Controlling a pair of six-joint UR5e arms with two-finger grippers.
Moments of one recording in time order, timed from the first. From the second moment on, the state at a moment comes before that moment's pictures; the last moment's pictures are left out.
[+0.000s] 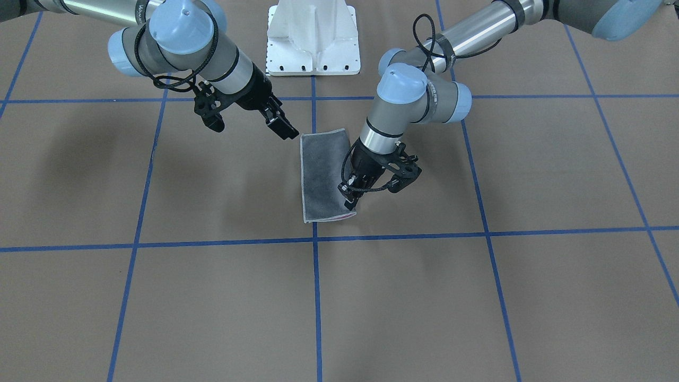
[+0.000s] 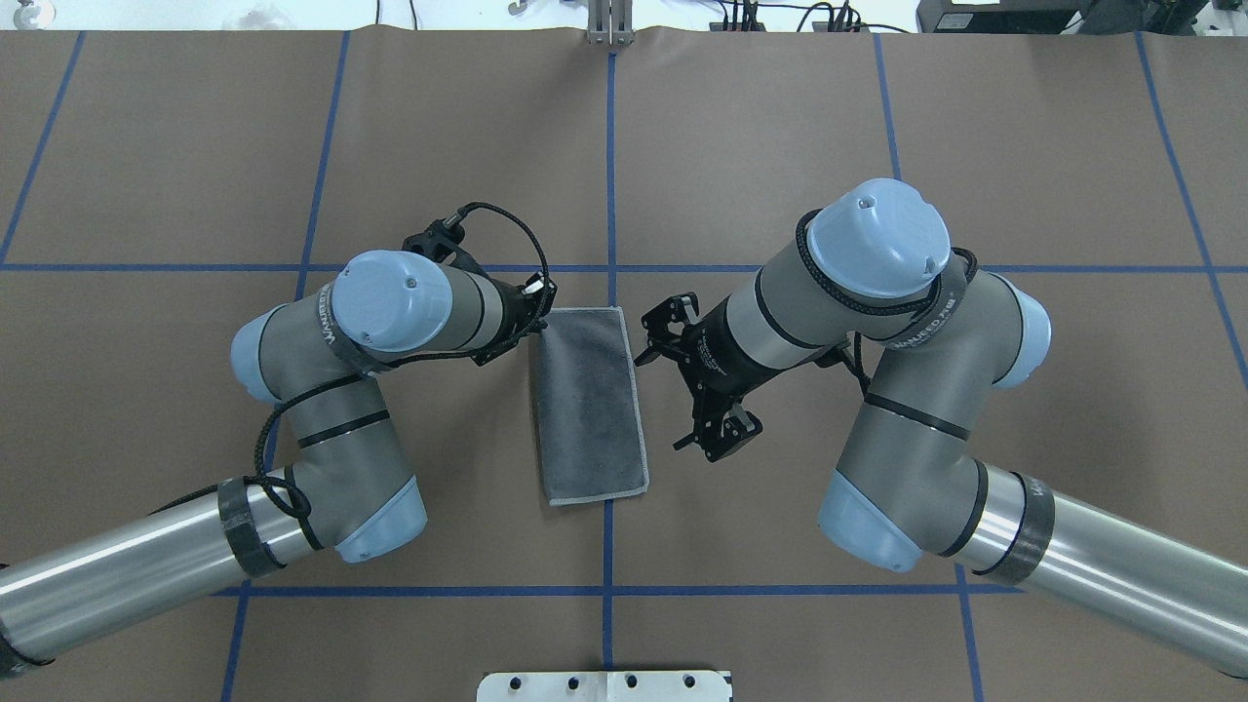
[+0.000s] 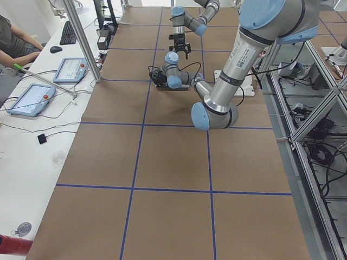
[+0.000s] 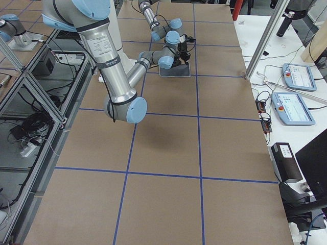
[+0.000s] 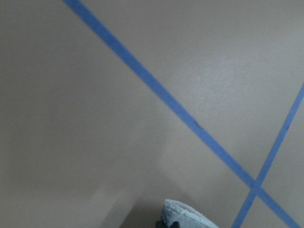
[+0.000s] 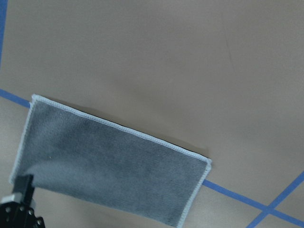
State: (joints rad) left arm -0.55 -2.26 -1.37 -2.20 -1.69 -1.98; right arm 0.58 -1.04 1.78 -1.17 2.19 2.49
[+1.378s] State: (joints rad) left arm -0.52 -2.04 -1.64 -2.17 -1.67 -2.00; right arm 0.60 -1.05 1.77 -1.18 2.16 2.49
